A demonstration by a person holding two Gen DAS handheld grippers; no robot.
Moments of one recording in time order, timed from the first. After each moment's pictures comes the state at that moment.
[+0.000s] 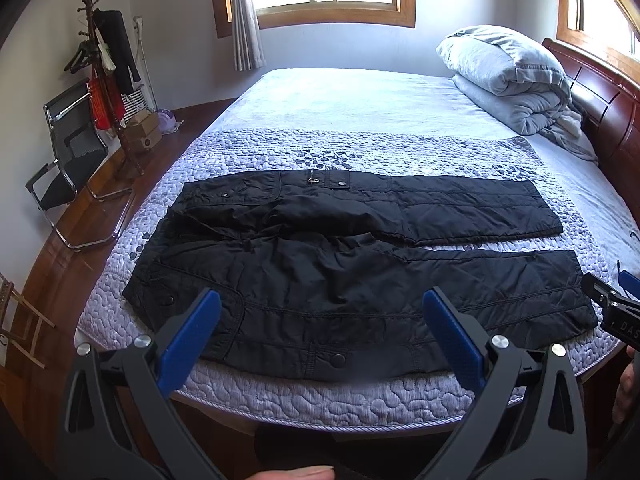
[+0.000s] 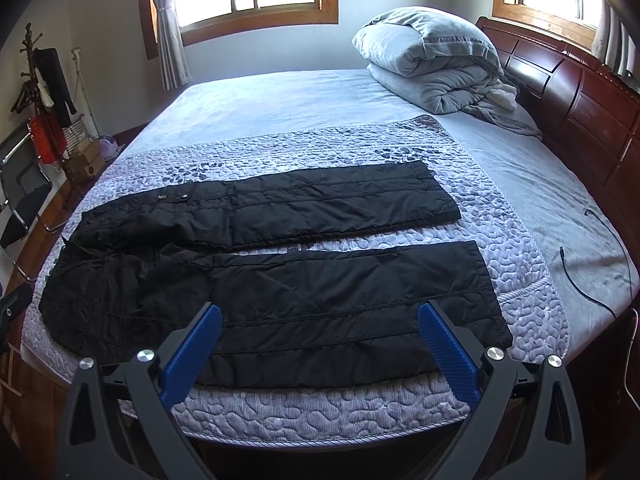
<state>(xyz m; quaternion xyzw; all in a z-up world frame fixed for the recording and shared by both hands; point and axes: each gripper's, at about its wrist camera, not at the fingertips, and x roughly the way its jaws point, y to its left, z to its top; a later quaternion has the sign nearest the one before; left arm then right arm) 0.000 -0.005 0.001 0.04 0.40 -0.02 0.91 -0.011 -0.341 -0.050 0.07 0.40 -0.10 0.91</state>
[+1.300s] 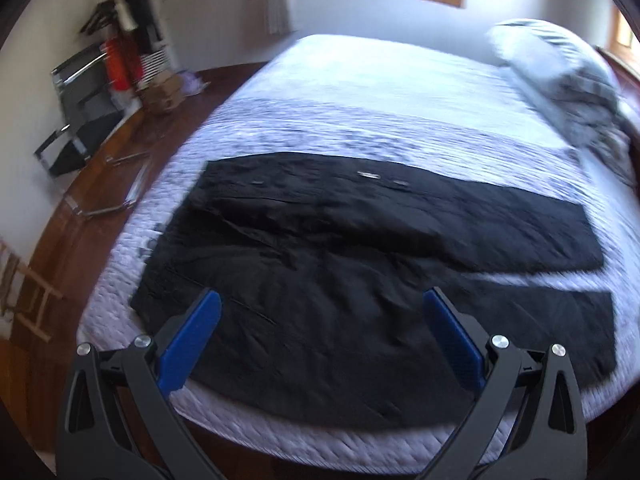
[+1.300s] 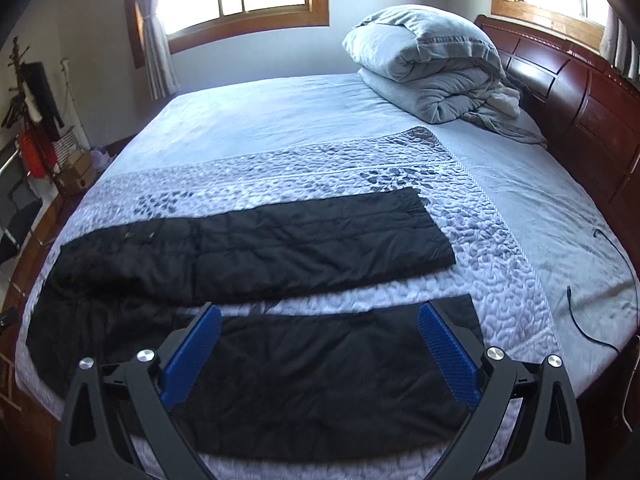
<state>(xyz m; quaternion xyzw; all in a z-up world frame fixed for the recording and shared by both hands) 0.121 0.065 -0.028 0.01 0.46 0.05 0.88 0.094 -0.440 -0.047 0.08 0.40 -0.11 0.91</state>
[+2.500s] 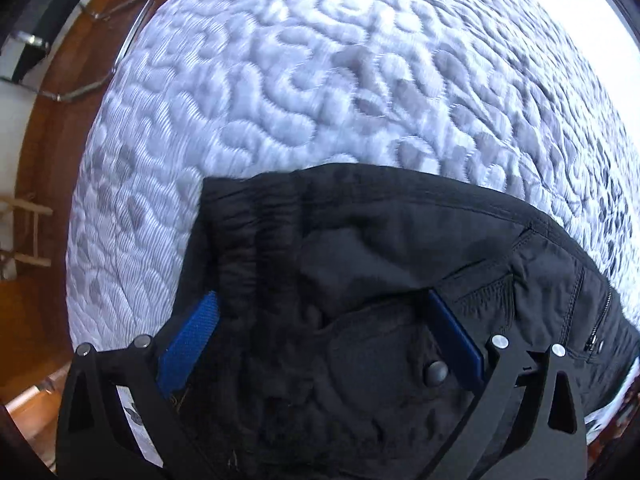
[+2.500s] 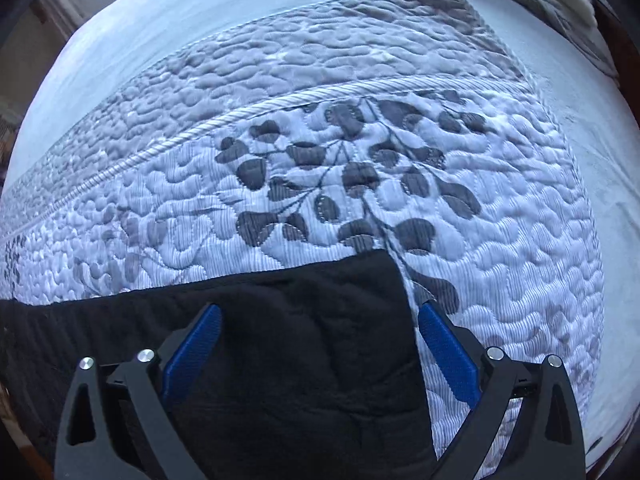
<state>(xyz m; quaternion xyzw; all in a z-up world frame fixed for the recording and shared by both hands) 0.482 0.274 -0.228 -0.08 0.73 0.10 0.67 0.408 -0.656 -0.247 0.12 0.62 -0.10 0.77</state>
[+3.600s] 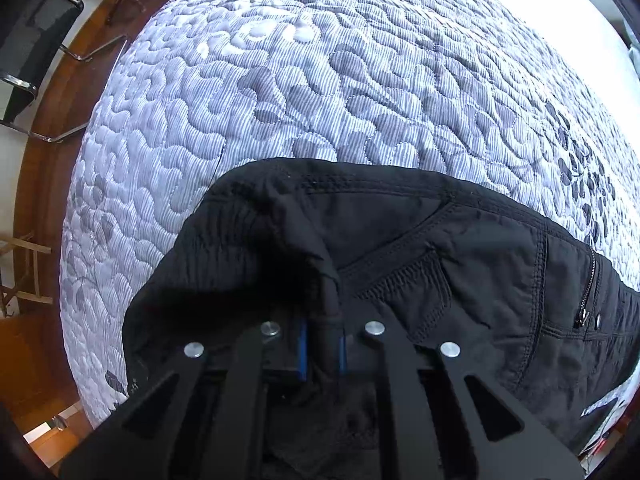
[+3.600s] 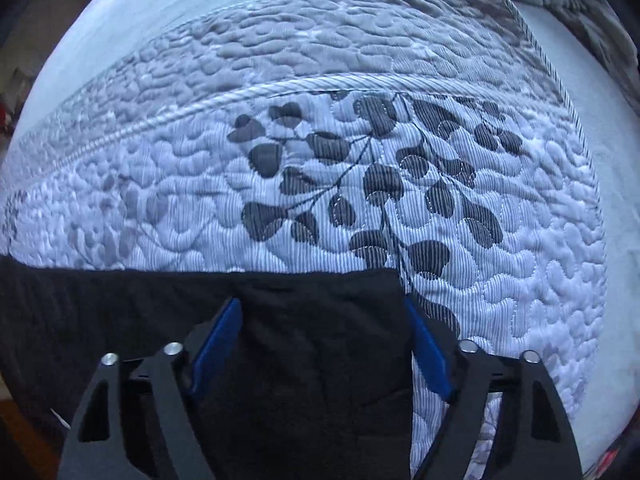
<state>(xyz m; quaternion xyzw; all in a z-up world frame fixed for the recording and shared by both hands) 0.468 0.225 -0.210 -0.04 0.70 0.07 0.71 0.408 -0.663 -0.247 0.06 0.65 -0.05 0.75</state>
